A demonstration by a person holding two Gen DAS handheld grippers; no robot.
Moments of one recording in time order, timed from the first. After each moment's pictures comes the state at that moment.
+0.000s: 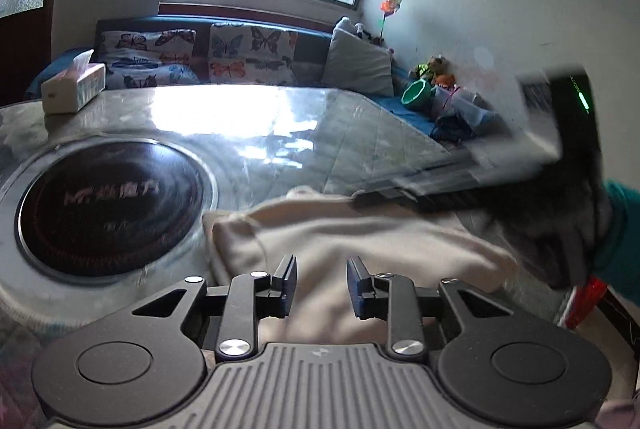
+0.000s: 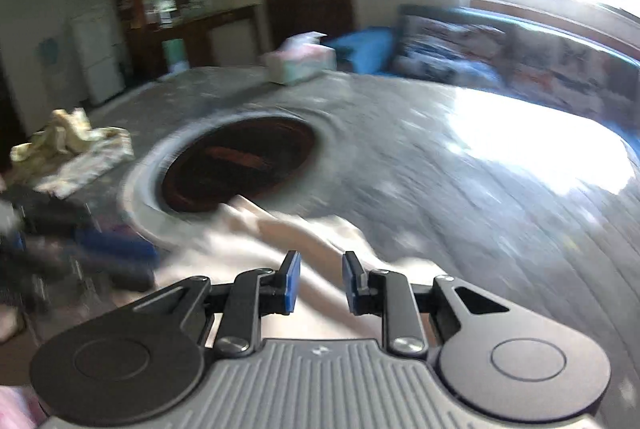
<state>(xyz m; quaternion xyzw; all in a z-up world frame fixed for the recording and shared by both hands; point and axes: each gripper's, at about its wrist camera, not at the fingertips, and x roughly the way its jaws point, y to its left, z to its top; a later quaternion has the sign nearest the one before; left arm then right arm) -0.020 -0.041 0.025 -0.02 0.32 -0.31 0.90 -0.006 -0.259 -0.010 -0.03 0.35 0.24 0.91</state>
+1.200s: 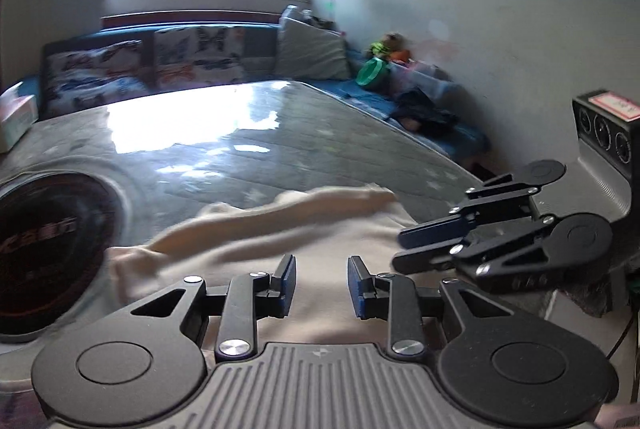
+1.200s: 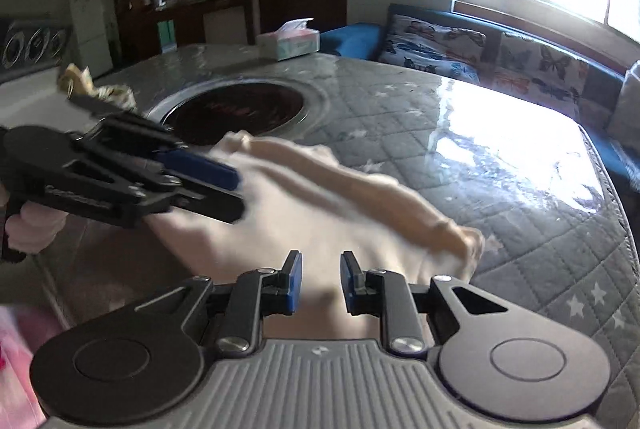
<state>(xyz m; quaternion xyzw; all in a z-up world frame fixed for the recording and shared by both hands) -0.032 -0.118 0.017 0.04 0.31 -0.37 0.87 -0.085 -0.292 -0.015 -0.08 0.35 0.23 0.91</state>
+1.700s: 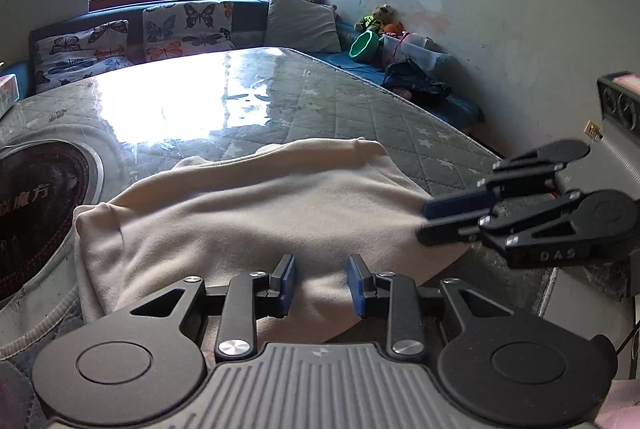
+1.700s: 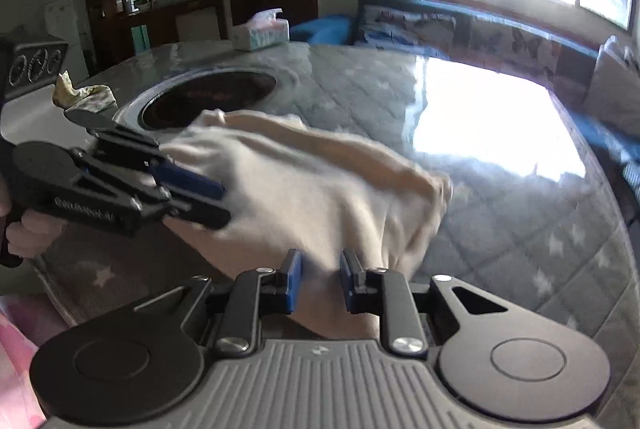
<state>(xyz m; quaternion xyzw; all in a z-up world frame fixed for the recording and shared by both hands) -0.035 -0.126 -0.007 0.05 0.34 -0.37 0.86 -0.108 -0.316 -0.028 -0.05 0.36 0.19 0.91</state>
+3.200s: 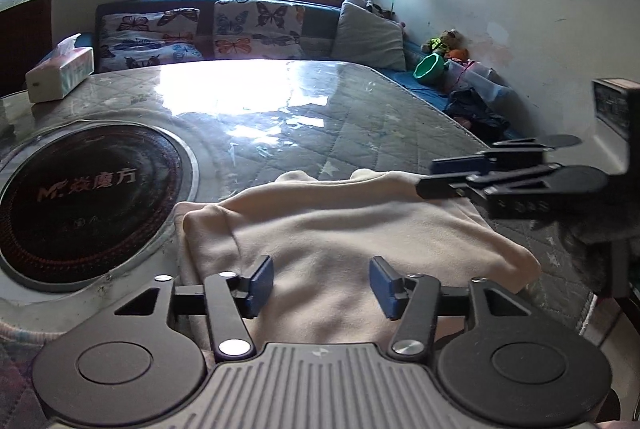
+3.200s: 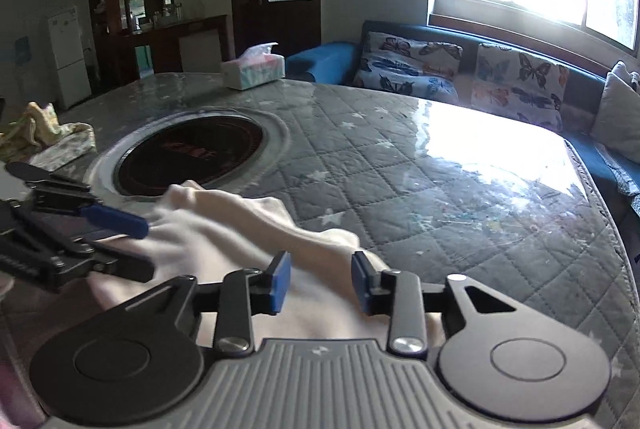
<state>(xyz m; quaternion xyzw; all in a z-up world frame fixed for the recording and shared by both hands) -0.015 -0.079 0.008 0.00 0.35 -0.28 0.89 -0.031 -0.301 -0.010 -0.05 0.32 0.20 0.92</state>
